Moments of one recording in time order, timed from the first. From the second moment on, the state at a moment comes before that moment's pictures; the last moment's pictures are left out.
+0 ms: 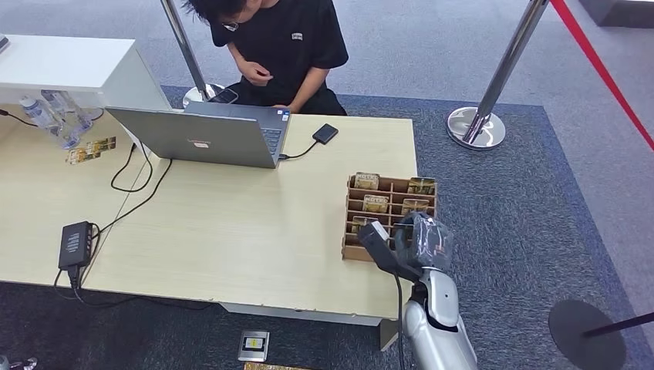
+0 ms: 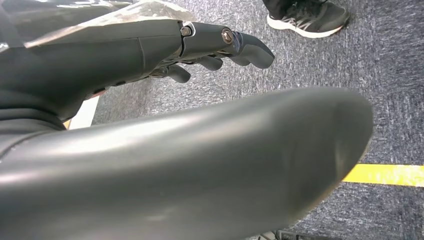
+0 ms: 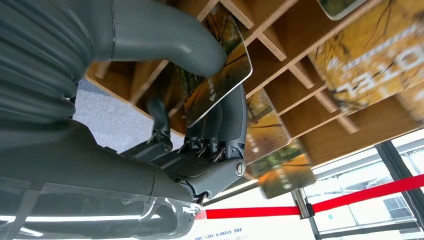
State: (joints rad) left arm -0.11 -0.23 1.01 -0.20 -1.15 0.51 -0.18; right arm -0.32 0.22 0.17 -0.93 1.33 -0.57 -0.08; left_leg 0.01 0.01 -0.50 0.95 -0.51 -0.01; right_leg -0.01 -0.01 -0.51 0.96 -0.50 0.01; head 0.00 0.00
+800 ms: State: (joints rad) left arm -0.11 -0.23 1.02 -0.20 -1.15 0.51 -0.18; right arm -0.32 0.22 0.23 -1.05 1.30 -0.53 -0.12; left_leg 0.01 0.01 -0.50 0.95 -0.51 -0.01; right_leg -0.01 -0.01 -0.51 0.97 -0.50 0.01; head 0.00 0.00
